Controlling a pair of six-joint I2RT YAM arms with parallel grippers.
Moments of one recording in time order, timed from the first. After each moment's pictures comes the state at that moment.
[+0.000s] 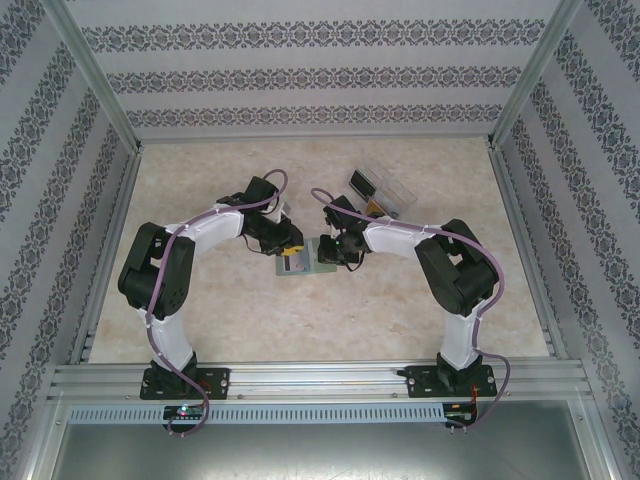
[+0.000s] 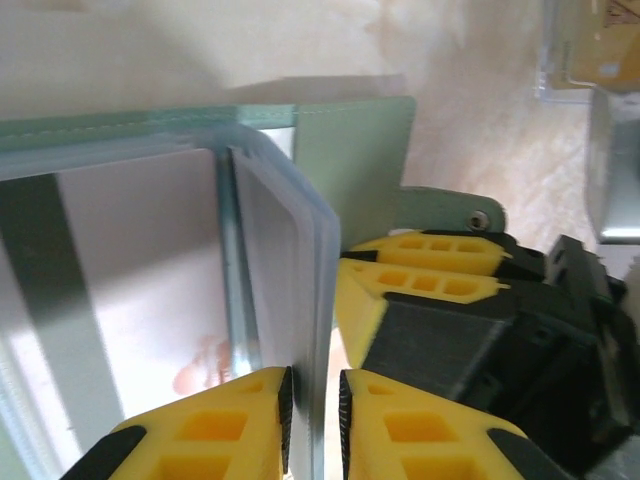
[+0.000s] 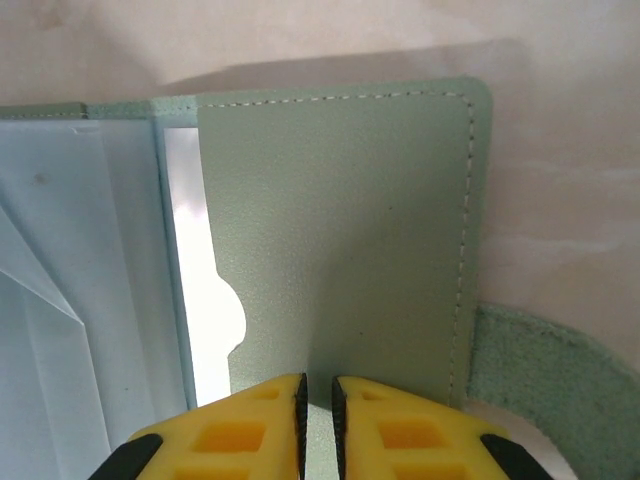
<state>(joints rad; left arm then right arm) -0.37 1.84 1.21 -0.51 0.64 -0.68 0.61 1.91 1.16 -0.41 -0.26 0.65</state>
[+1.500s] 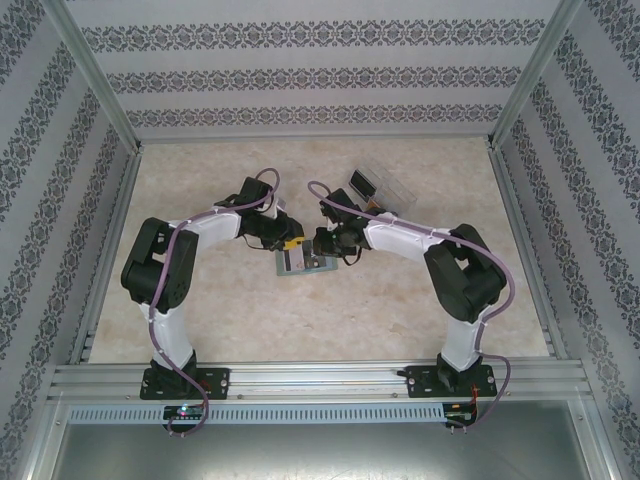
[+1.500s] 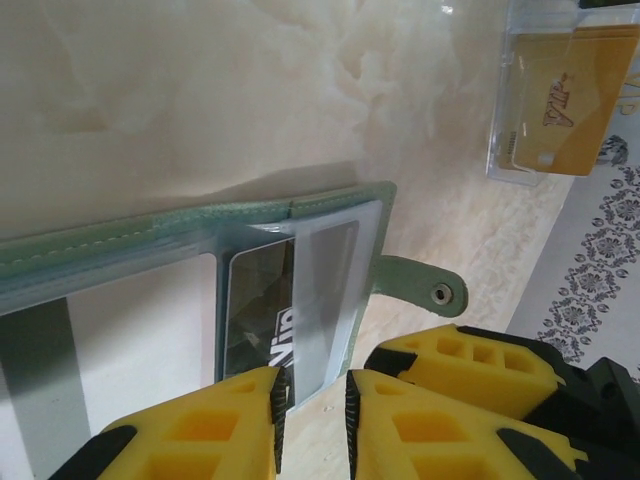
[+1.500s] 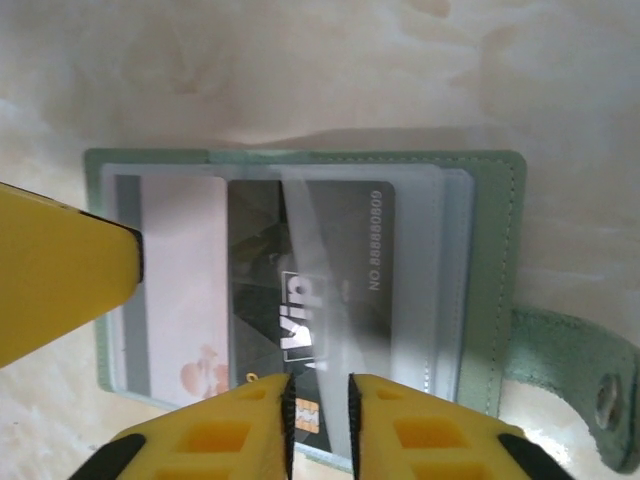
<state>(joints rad) -0.33 1.89 1.16 -0.32 0.70 -0.83 0.64 1.86 1.22 -0.46 -0.20 0.62</state>
